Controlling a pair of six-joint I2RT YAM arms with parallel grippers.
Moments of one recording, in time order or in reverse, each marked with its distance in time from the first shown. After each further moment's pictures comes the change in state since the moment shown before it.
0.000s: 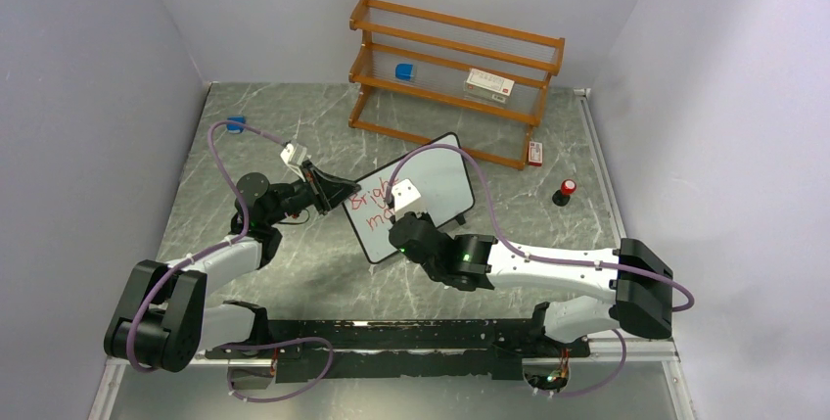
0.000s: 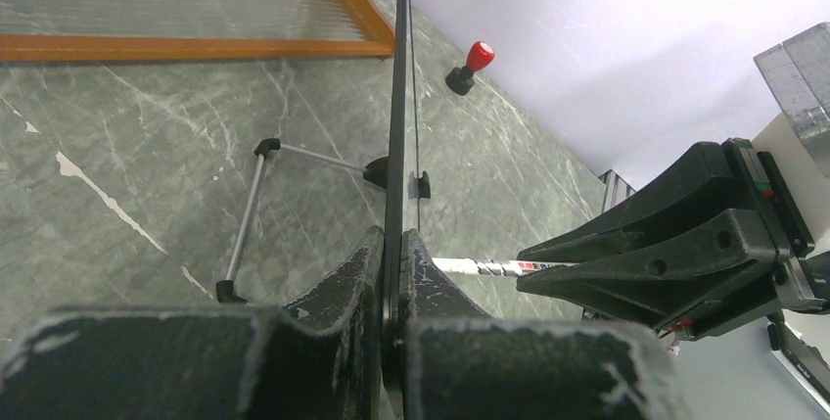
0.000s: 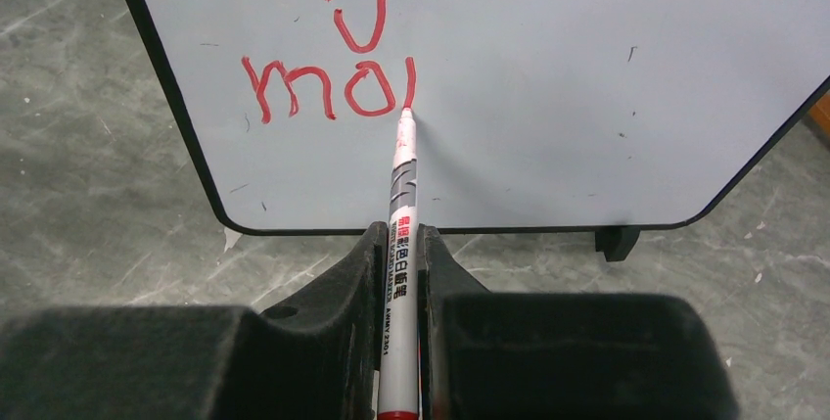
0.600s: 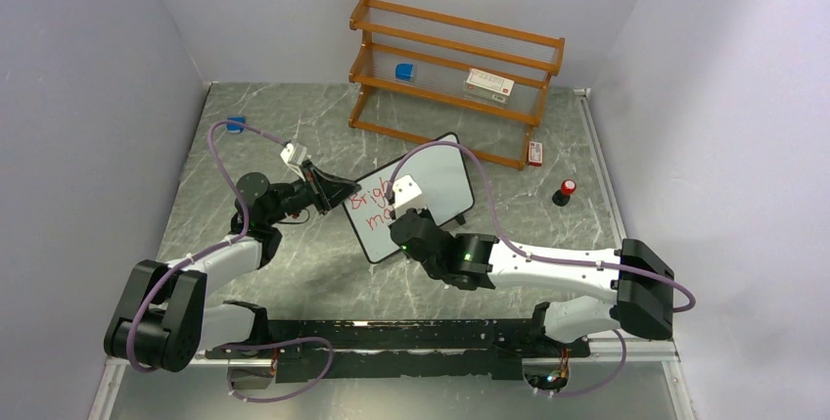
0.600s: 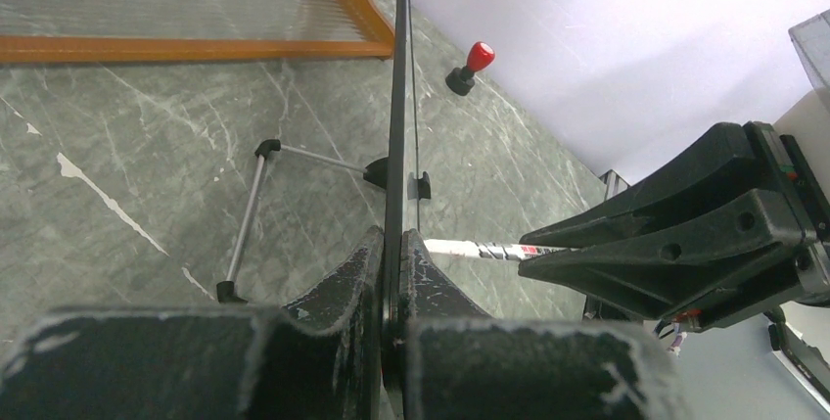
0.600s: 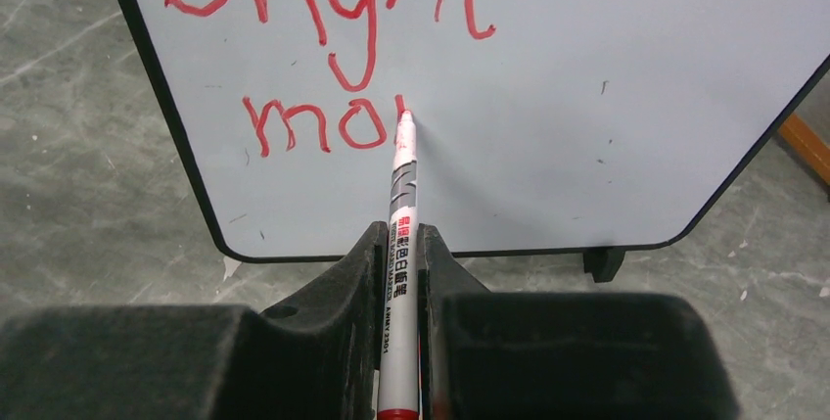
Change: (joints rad) left arm 0.000 0.000 0.002 -0.001 0.000 0.001; right arm -0.002 -0.003 0.000 0.057 0.031 -0.037
